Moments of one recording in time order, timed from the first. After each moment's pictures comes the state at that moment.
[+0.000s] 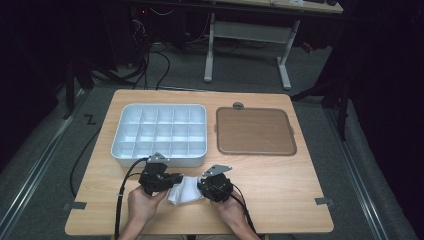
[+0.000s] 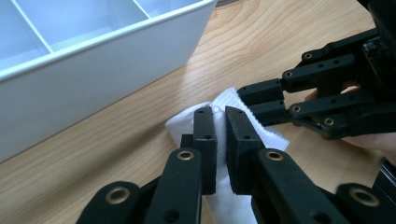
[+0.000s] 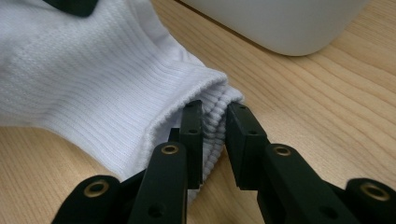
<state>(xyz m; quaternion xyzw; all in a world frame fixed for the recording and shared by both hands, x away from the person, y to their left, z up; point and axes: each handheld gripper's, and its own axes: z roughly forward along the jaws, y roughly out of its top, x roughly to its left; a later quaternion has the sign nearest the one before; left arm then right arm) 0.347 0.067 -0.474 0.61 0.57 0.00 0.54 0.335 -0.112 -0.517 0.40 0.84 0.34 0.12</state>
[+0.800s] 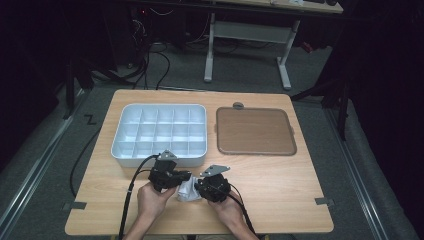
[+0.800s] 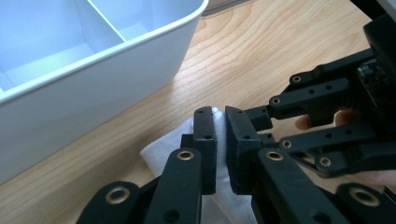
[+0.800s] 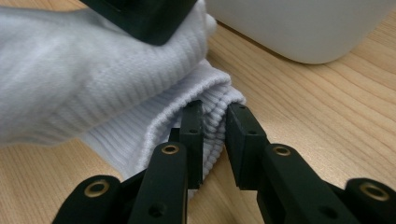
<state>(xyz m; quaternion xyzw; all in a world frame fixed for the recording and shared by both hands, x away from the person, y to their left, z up) 0.357 0.045 -0.479 0.62 0.56 -0.01 0.55 0.336 -0.106 -0.519 0.39 0.84 0.35 0.11</state>
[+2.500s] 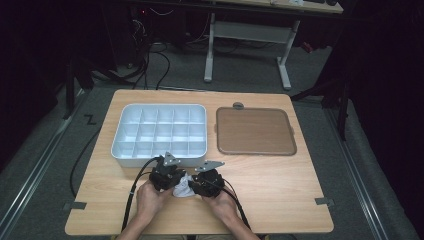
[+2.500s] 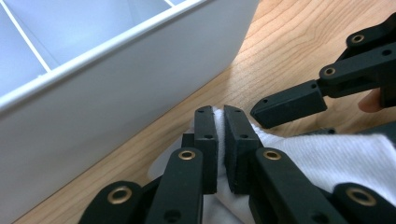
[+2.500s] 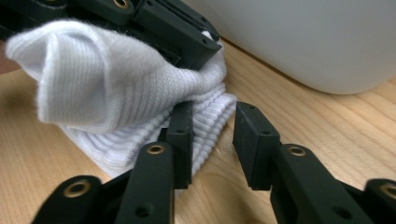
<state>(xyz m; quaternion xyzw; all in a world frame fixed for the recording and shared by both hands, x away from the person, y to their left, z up) 0.366 0.046 -0.516 0.65 0.53 0.10 0.53 0.355 -0.093 -0.527 0.38 0.84 0.37 0.09</state>
